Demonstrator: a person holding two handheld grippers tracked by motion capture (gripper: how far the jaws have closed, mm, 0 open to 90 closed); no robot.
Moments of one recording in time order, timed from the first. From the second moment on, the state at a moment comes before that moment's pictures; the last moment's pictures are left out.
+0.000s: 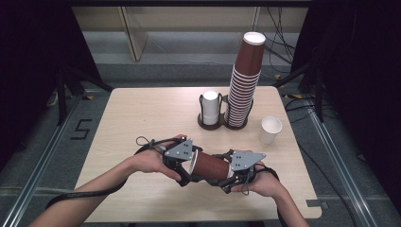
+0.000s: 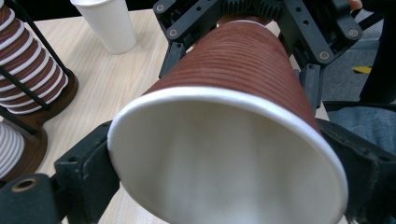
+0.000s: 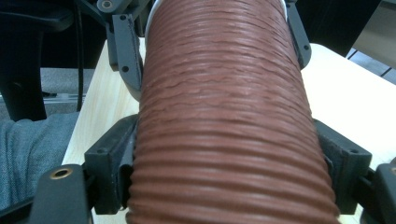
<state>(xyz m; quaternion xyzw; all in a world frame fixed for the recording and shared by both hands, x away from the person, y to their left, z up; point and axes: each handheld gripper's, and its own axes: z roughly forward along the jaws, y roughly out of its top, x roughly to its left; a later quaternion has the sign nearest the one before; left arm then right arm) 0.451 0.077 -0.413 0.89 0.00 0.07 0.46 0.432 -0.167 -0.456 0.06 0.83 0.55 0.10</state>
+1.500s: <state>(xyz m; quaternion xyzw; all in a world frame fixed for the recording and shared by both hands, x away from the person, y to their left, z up) 0.447 0.073 -0.396 0.91 -0.05 0.10 0.39 0.429 -0.167 -0.458 0.08 0.84 0.54 0.09</state>
